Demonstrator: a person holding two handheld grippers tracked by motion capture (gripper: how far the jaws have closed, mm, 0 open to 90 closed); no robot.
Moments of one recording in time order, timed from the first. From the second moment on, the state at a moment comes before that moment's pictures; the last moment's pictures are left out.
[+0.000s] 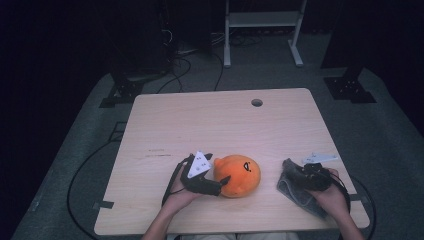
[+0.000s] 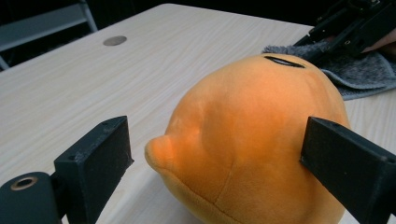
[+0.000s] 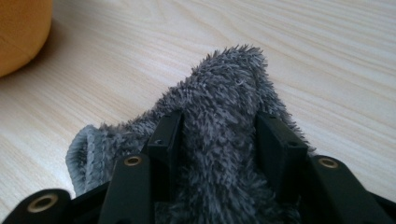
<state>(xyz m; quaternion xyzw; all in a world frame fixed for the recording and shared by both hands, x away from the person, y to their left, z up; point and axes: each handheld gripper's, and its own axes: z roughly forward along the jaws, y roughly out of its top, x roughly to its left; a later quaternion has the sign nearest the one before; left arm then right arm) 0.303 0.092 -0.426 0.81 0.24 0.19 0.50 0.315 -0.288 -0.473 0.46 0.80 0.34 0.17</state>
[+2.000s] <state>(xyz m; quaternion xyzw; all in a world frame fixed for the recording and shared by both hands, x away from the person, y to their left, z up) 0.308 0.083 -0.447 0.83 0.23 0.16 0.49 0.288 -0.217 -0.428 0.33 0.81 0.45 0.21</state>
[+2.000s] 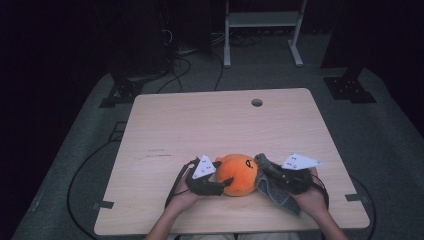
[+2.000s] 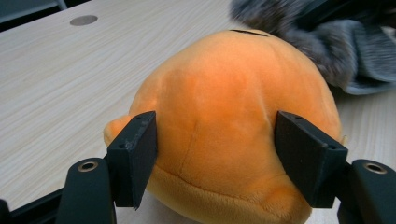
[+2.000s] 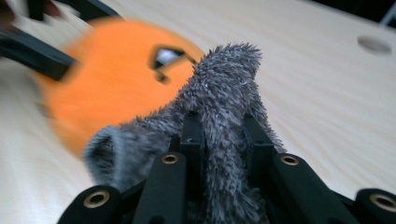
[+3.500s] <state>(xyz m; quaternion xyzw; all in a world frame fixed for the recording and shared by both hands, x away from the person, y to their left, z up) 0.301 0.076 -0.450 0.82 0.24 0.17 0.49 0.297 -0.205 -0.431 0.33 0.82 0.42 0.20</state>
